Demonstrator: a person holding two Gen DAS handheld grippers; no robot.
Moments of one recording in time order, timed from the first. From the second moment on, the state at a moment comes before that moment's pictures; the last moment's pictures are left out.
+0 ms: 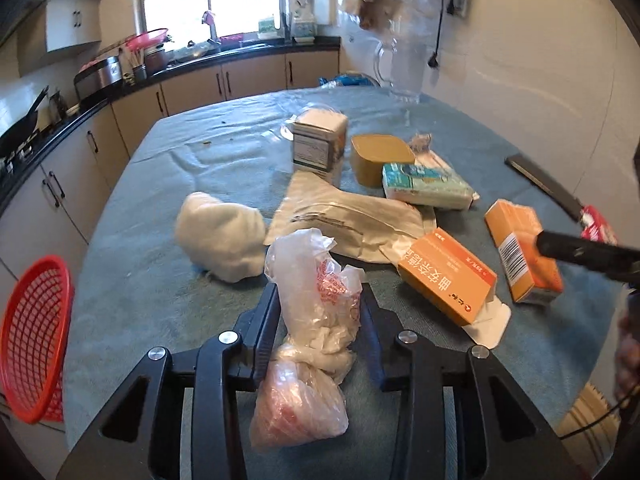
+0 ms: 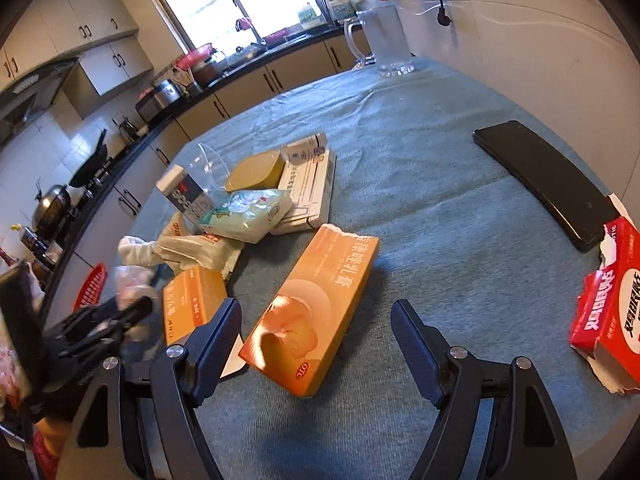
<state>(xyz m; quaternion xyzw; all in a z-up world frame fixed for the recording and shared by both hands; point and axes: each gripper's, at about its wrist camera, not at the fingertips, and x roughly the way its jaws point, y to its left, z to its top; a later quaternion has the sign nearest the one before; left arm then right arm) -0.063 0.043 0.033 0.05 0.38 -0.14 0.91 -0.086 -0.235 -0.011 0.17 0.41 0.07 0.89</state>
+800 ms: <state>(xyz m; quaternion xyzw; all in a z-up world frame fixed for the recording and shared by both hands) -0.091 0.060 0.059 0.03 0.34 -0.14 0.93 -0.088 -0.225 -0.009 0.08 0.40 0.04 0.91</state>
